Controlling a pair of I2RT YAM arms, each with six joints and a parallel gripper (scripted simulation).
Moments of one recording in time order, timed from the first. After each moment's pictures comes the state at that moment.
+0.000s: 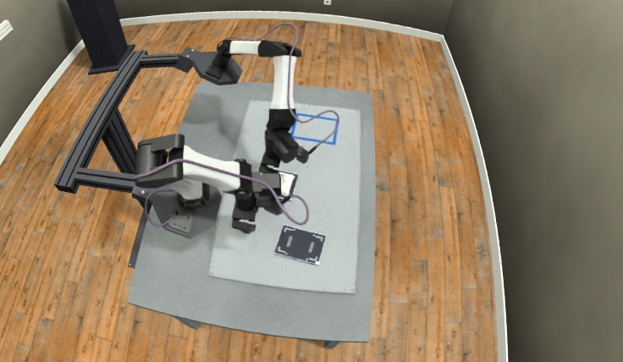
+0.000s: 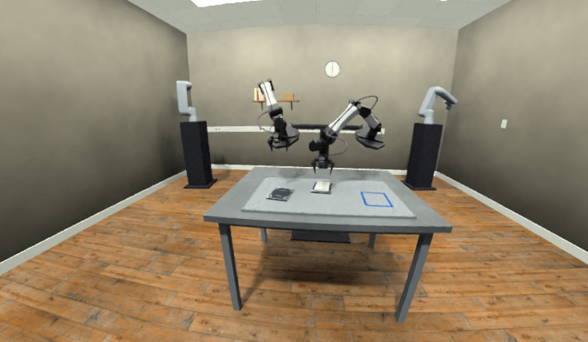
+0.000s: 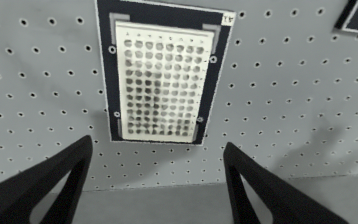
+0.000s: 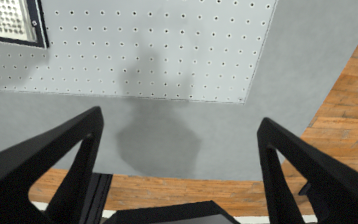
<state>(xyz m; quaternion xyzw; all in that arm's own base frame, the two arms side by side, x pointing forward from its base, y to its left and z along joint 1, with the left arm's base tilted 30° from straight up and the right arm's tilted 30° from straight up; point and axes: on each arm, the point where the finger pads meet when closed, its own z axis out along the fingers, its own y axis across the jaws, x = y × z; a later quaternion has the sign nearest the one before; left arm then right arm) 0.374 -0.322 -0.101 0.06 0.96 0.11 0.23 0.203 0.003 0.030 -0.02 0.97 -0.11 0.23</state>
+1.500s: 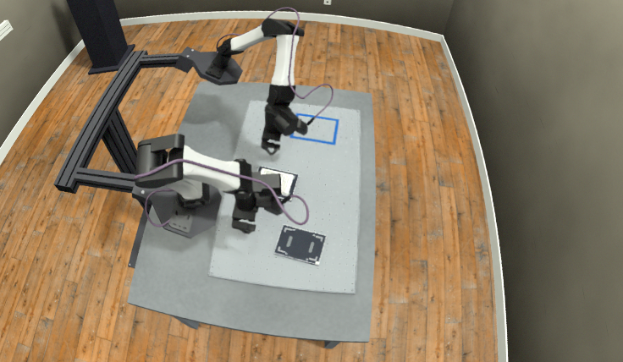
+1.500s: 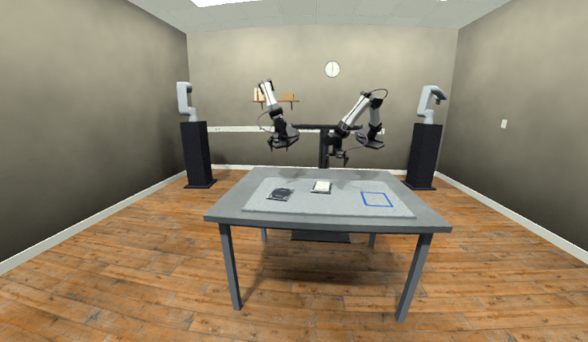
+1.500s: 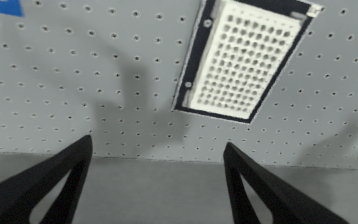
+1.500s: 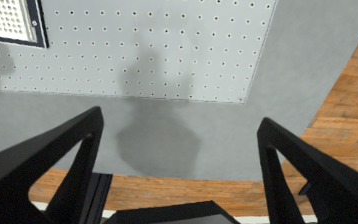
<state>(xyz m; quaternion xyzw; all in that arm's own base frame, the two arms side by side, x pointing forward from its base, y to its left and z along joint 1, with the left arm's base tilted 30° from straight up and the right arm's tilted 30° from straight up) 0.337 -0.244 -0.061 -0.01 0.97 0.11 0.23 0.203 0.003 0.030 -0.02 0.97 -0.11 0.23</state>
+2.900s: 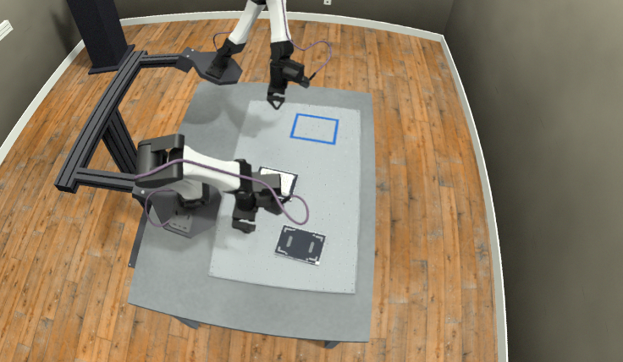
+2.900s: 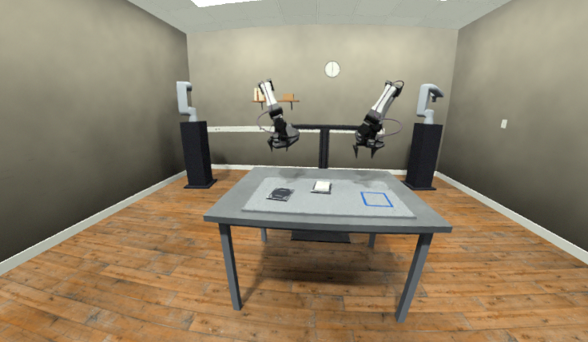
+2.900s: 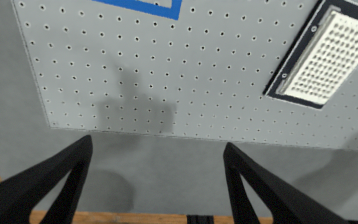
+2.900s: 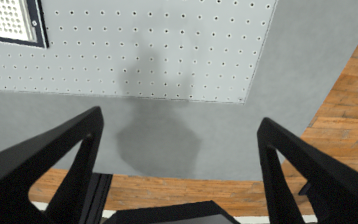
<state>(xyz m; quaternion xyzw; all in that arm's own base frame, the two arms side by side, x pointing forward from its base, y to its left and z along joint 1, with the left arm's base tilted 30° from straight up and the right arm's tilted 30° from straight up) 0.290 -0.093 0.026 -0.02 0.96 0.10 0.25 0.203 0.003 0.030 -0.02 0.97 -0.11 0.23</state>
